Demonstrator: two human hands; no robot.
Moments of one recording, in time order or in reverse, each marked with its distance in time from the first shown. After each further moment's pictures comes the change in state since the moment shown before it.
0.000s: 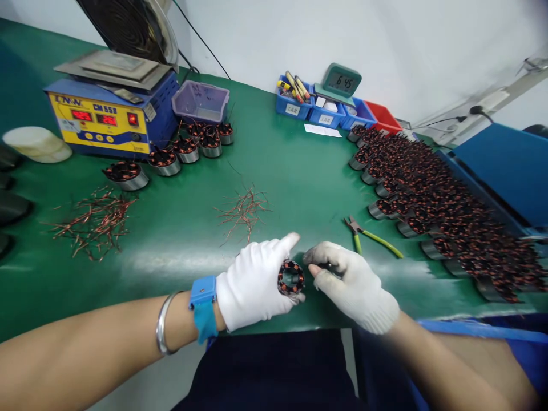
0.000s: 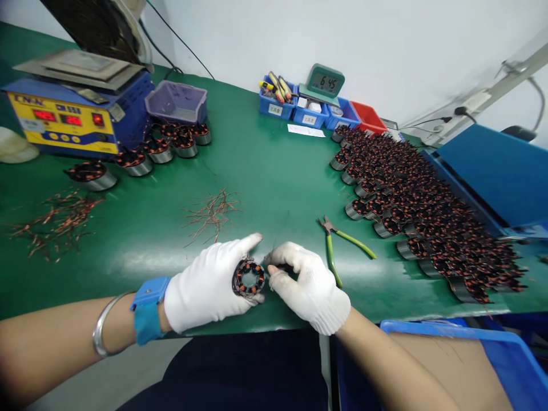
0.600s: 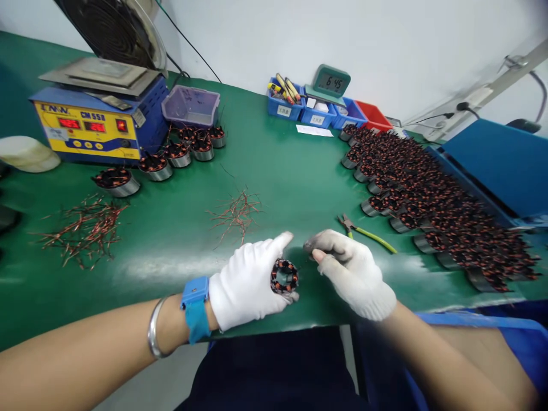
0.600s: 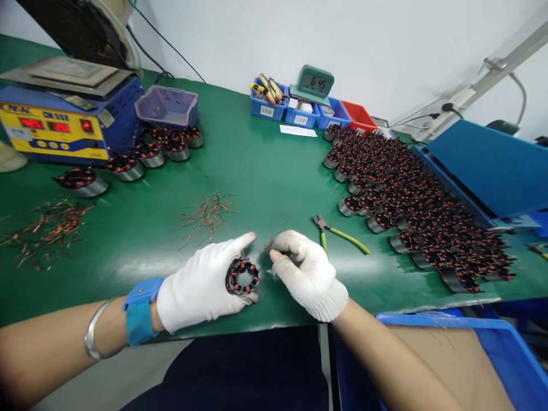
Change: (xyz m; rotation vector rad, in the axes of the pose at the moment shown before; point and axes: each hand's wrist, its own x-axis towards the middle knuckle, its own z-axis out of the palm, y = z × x) left_hand 0.000 0.000 -0.005 -0.009 -0.030 -0.013; right_hand 0.003 0.003 -0.007 0.152 0.158 -0.001
